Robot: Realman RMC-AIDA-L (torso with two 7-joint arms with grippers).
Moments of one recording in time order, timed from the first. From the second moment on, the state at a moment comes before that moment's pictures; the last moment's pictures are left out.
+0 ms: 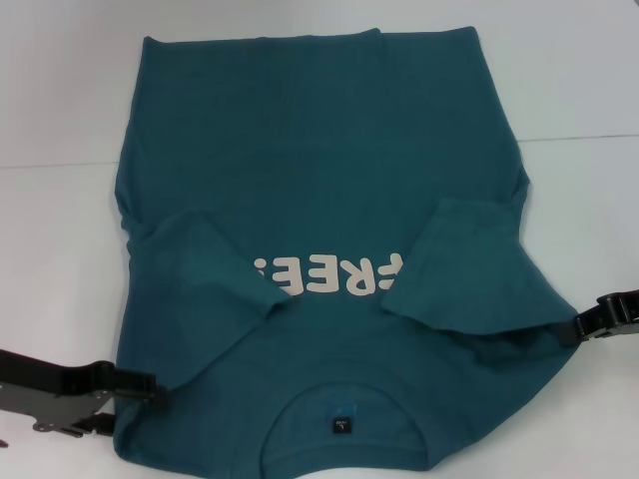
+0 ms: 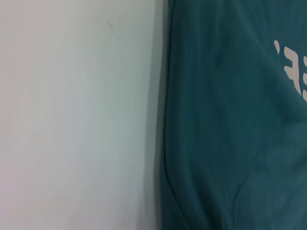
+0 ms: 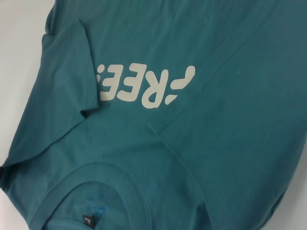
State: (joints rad) left arm -0.63 -2.09 0.65 0.85 2.64 1.57 -2.72; right arm 0.61 1.96 -0.62 -0.93 -2.54 -1.71 2.41
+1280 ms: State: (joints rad) left arm -0.65 -2.09 0.73 0.86 2.68 1.54 -2.72; right arm 0.63 1.96 -0.62 -0.93 -2.54 -1.70 2.40
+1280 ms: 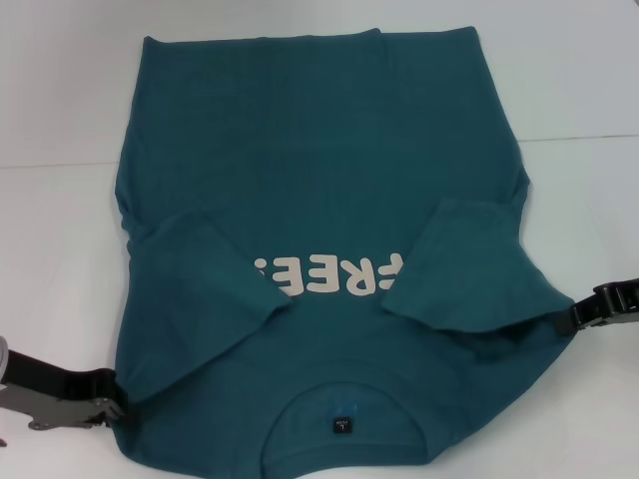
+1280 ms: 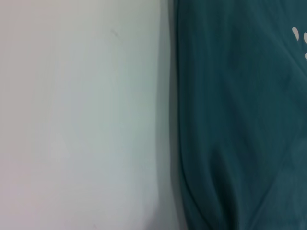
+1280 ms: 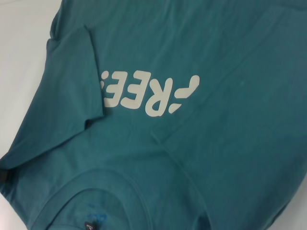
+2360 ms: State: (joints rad) left arm -0.49 -2.12 0.51 0.86 2.49 1.47 -2.17; right arm 0.46 2.00 -0.50 -0.84 -2.29 -1.66 1.99
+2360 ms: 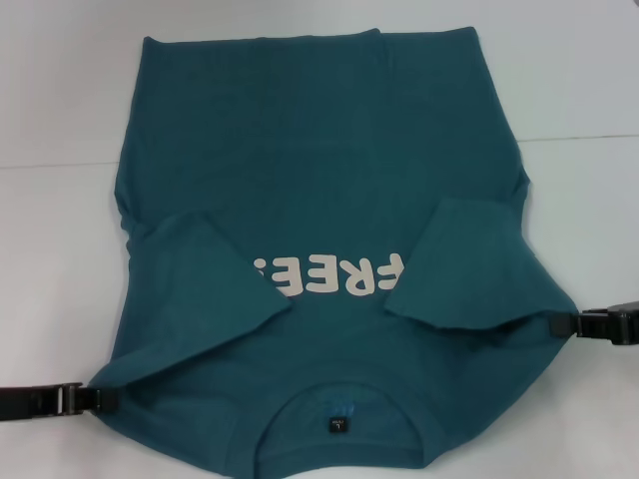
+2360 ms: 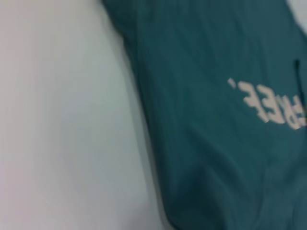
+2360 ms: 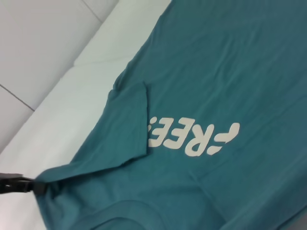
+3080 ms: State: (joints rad) left arm -0.41 -2.13 0.35 0.79 2.39 1.55 -1.72; right arm 0.36 2.03 -0.35 -0.73 -2.27 -1.69 1.46
